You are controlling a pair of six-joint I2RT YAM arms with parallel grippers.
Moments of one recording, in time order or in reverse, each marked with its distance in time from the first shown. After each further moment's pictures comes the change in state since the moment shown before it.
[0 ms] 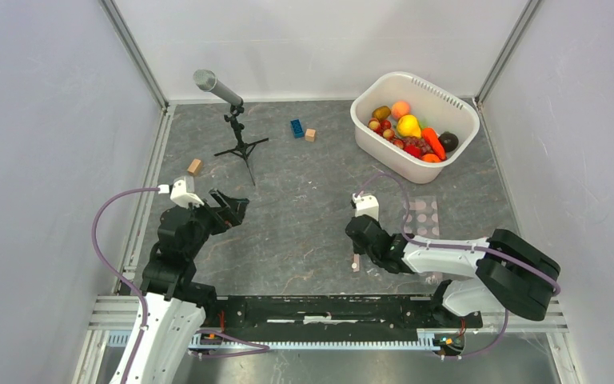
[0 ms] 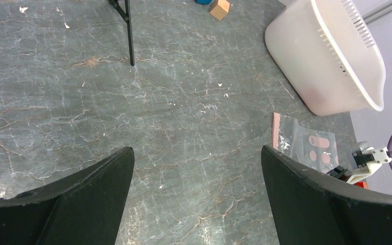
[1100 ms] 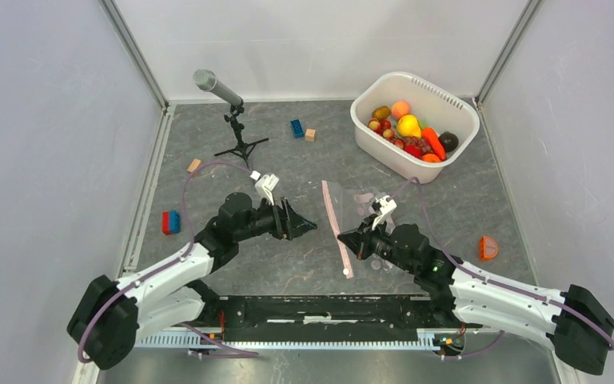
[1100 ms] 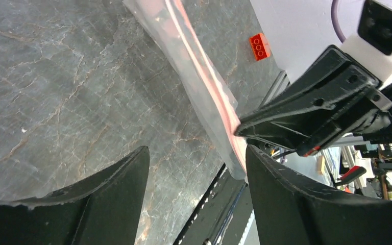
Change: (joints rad) left arm -0.455 0.572 -0.075 0.653 0.349 -0.106; right arm 0.000 -0.544 -0.188 0.251 -0.393 -0.038
